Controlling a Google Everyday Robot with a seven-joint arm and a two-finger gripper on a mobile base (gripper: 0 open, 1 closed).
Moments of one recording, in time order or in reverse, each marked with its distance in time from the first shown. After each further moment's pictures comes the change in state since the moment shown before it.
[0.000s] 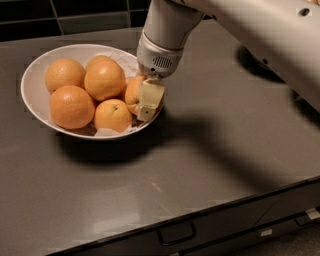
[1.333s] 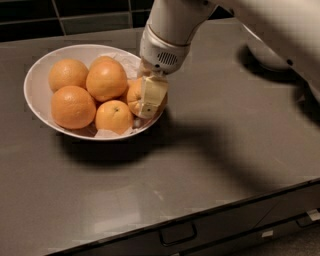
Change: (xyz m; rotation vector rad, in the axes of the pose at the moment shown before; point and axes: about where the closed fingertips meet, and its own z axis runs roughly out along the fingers) arm -0.005 0.008 -0.023 0.069 -0.017 -0.014
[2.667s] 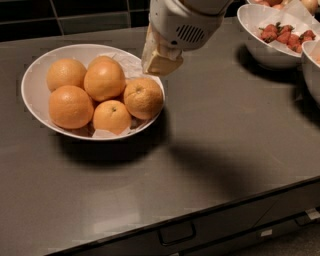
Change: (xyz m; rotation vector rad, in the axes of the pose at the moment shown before) arm -0.018 0.037 -0.102 0.272 -0.012 -0.060
